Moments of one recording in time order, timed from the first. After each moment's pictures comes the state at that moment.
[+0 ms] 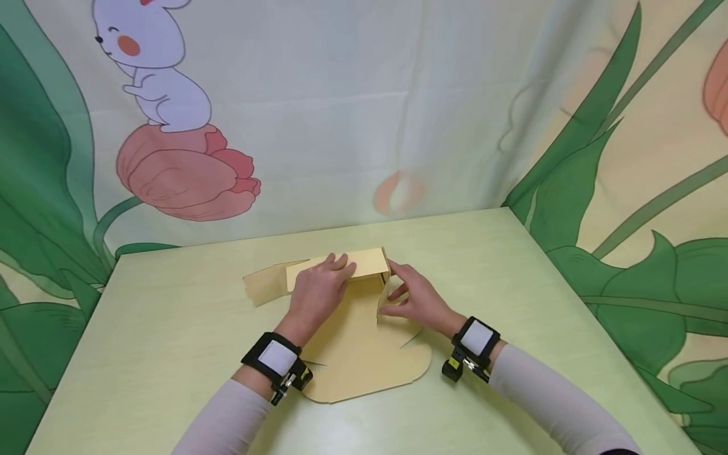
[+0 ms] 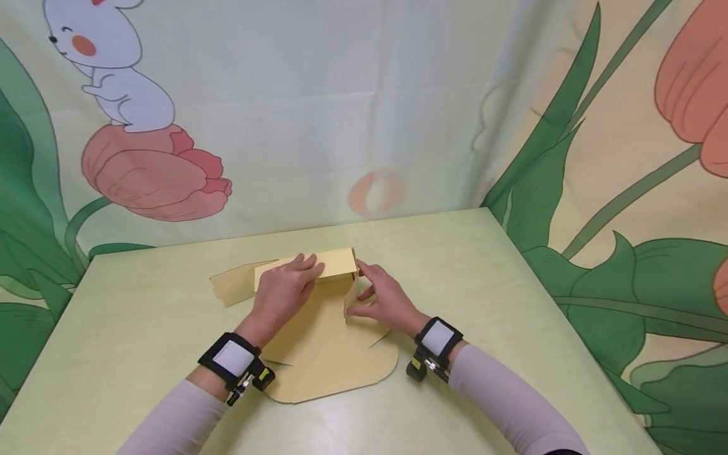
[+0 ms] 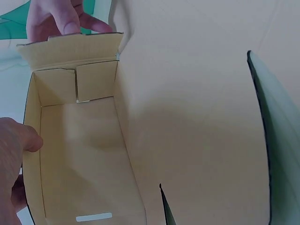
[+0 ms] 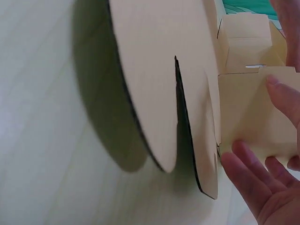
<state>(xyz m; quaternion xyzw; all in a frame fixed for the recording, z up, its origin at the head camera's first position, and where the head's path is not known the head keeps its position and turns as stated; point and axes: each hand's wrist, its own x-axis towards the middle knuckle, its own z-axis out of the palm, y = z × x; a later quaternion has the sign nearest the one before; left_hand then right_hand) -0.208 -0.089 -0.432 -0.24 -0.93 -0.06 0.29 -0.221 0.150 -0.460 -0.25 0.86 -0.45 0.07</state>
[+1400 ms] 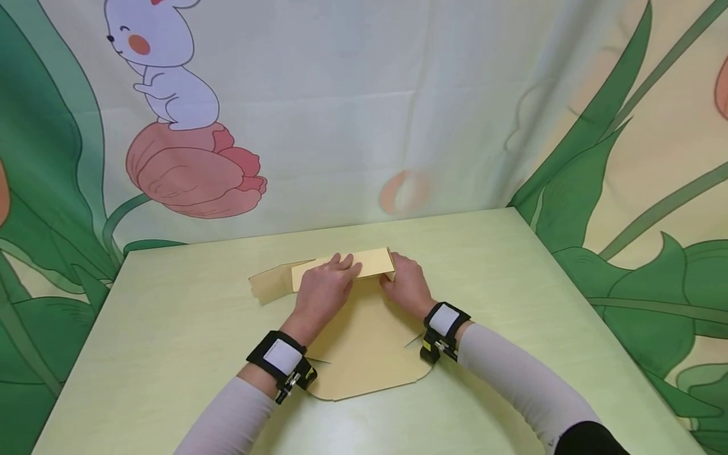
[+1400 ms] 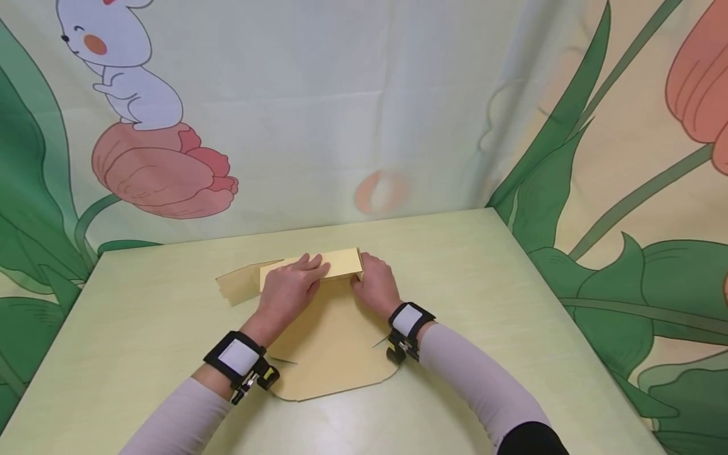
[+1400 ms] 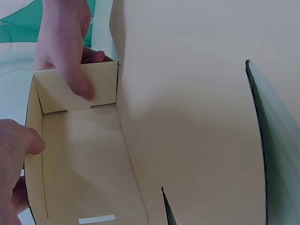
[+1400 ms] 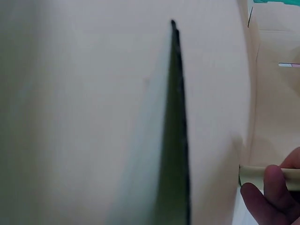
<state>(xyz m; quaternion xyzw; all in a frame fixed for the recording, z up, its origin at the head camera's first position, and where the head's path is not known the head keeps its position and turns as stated) -0.204 -0.088 -0.428 -0.24 -0.93 -0.06 0.27 -0.254 0.107 -0.474 -0.18 0.93 -0.28 -0.13</state>
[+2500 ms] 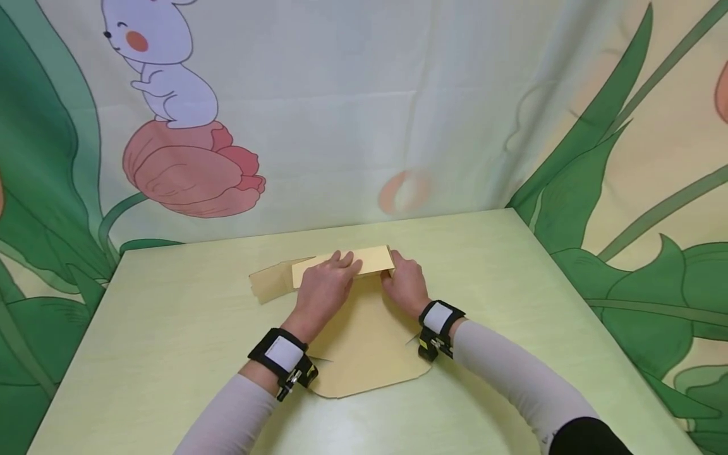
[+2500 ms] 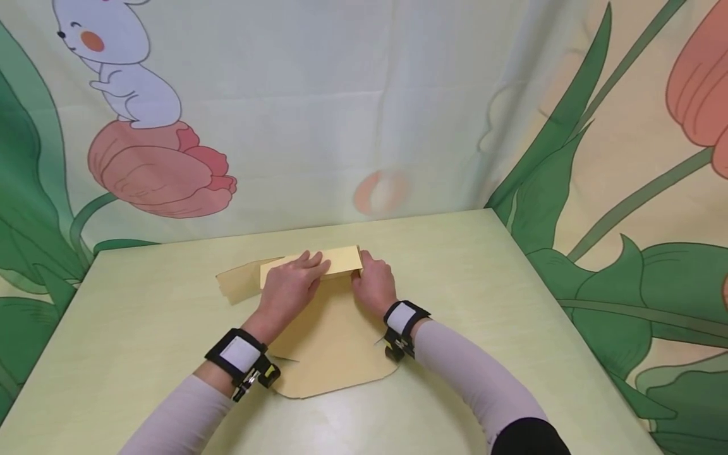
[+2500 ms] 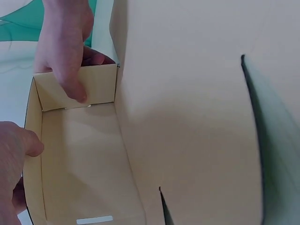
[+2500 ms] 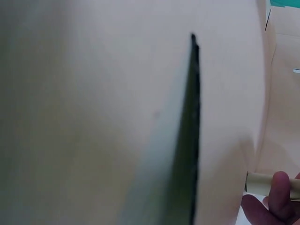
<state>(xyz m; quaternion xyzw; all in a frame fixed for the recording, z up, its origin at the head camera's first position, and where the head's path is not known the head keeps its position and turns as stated) -0.210 -0.086 -0.430 -0.24 -0.93 -0.06 0.29 -0.256 0.101 -0.475 -0.13 0.94 -0.28 -0.13</state>
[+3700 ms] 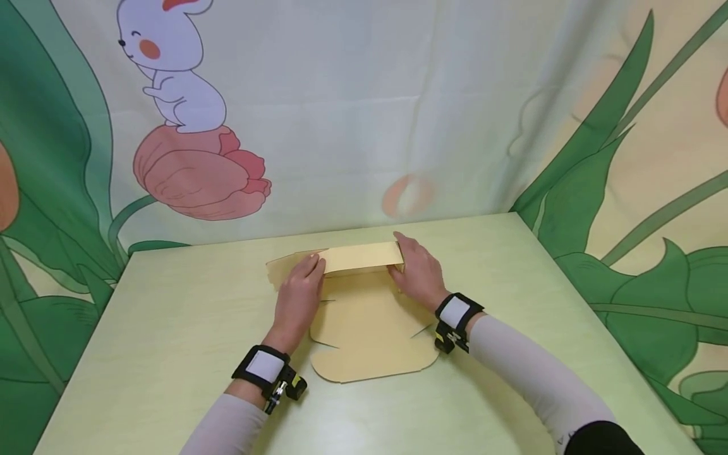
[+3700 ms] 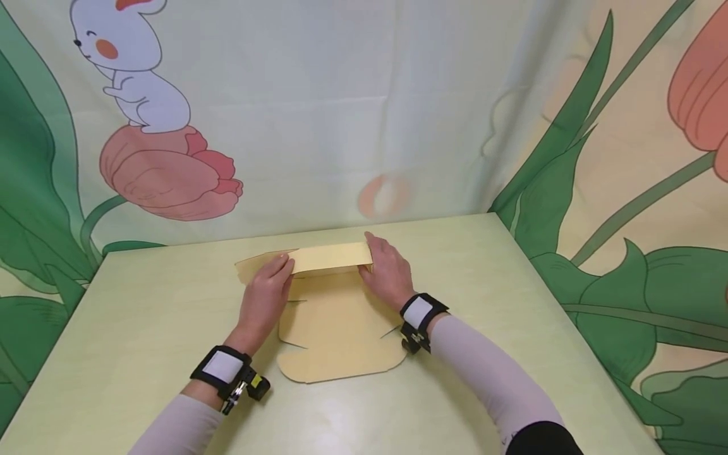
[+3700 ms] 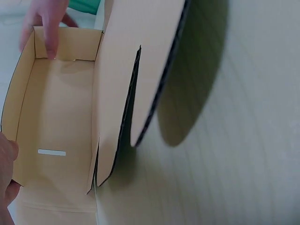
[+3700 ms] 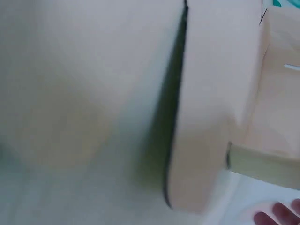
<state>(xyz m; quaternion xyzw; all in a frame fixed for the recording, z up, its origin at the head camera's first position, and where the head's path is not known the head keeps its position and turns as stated) -0.203 -0.129 -0.458 -0.14 -0.92 -0.17 0.32 -0.270 0.125 -0.458 -0.19 0.95 -0.17 -0.18</state>
